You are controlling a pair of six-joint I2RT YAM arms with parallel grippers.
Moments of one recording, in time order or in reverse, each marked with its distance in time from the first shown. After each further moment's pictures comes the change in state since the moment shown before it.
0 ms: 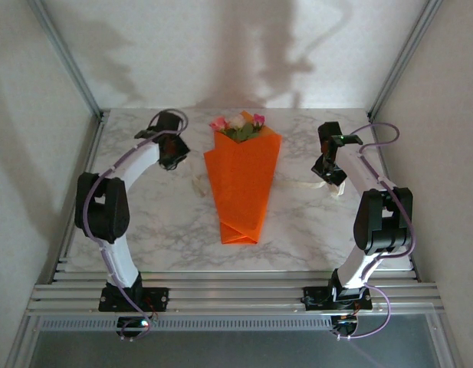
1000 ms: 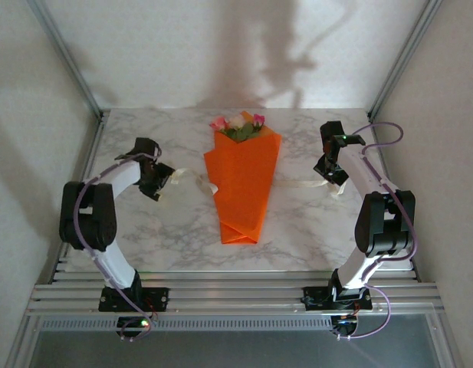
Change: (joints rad) left arm 0.222 -0.087 -0.409 0.101 0.188 -0.306; right arm -0.013 -0.024 0.000 -0.010 0.023 0.009
